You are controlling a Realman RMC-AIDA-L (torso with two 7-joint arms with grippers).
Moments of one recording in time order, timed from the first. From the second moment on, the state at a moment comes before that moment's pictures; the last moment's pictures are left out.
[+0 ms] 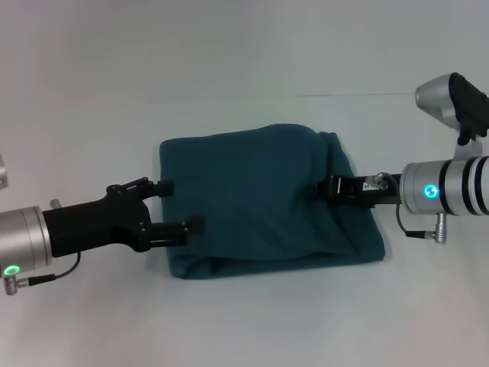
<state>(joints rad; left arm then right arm) -0.50 -2.14 0.59 0.69 2.02 1.50 -1.34 0.82 2.08 -0.81 -0.36 -2.15 -0.93 2.30</state>
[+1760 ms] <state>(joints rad) -0.52 -2.14 0.59 0.69 2.01 1.50 -1.36 0.77 2.04 -0.89 -0.38 -2.01 -0.97 2.29</state>
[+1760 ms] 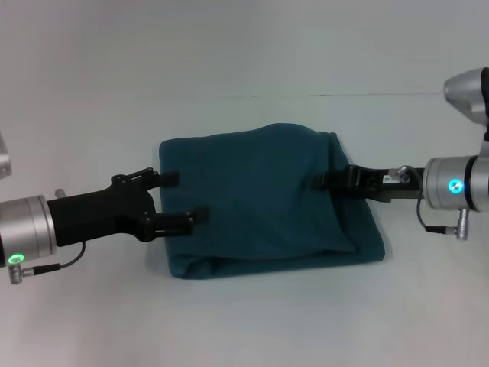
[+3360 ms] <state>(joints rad) -0.53 -2.13 0.59 0.69 2.01 1.50 -1.36 0.83 2.05 -1.04 -0.38 -2.02 -0.86 2.41</state>
